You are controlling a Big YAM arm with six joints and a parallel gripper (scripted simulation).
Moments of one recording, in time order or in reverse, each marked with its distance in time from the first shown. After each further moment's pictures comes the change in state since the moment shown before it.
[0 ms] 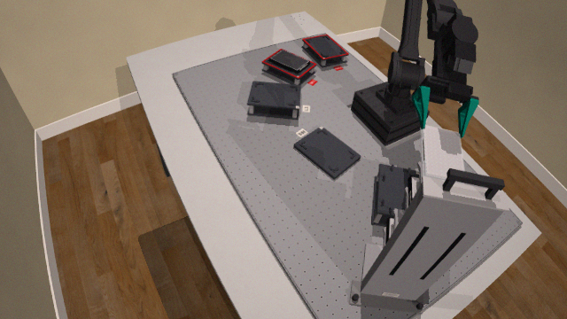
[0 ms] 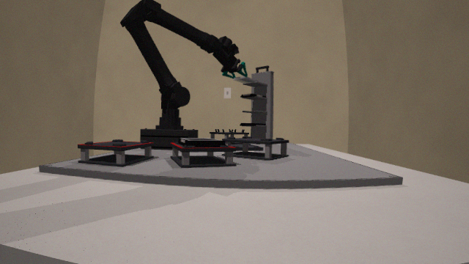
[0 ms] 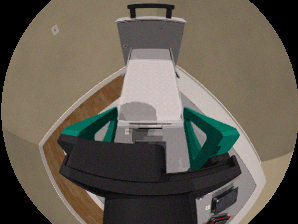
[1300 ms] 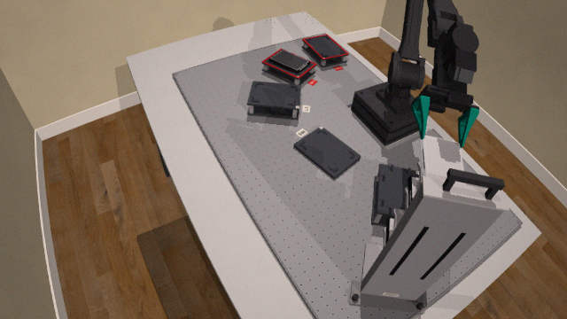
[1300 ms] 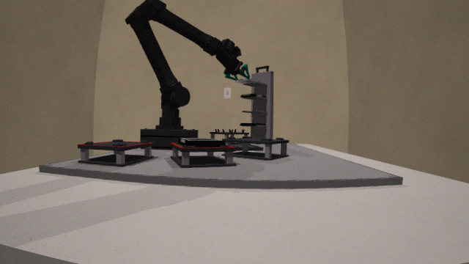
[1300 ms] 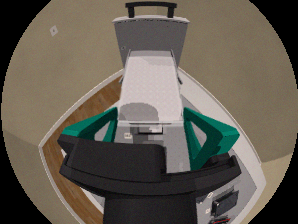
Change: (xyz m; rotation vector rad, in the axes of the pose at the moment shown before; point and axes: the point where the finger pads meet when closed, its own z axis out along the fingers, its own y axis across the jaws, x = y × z) arm -0.003 0.000 0.021 0.000 -0.005 0.000
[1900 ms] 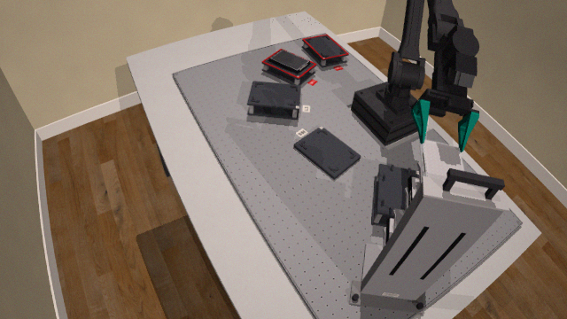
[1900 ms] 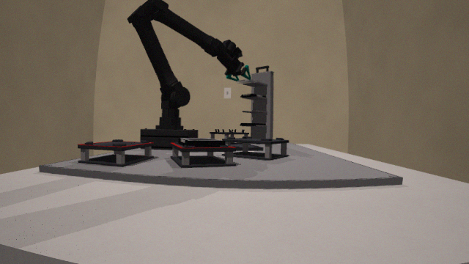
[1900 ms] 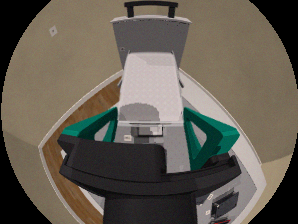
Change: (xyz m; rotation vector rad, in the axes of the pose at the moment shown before) arm -0.002 0.000 0.009 0.000 -0.003 0.000
